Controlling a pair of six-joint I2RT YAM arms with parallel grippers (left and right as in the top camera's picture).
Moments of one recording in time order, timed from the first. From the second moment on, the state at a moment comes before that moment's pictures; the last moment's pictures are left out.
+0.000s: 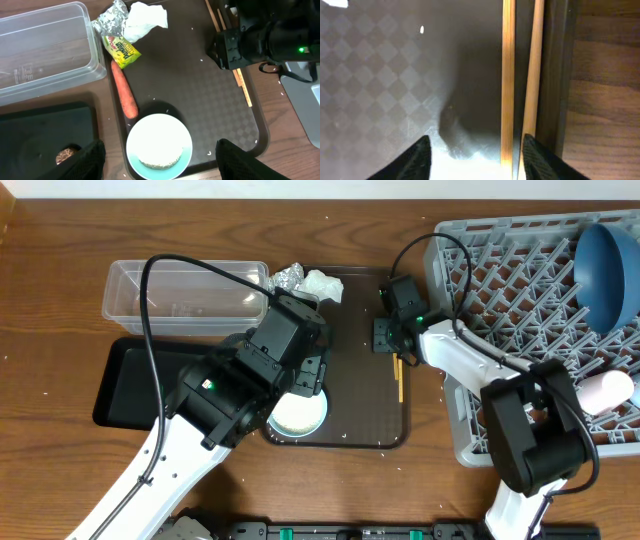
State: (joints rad) left arm -0.67 1.28 1.39 -1.09 -0.21 -0.33; right arm 0.42 1.95 1.20 -0.40 0.04 0.43
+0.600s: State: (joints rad) left arm -0.67 1.28 1.39 -1.09 -0.21 -0.33; right arm 0.43 1.87 1.20 -0.43 0.06 0.40
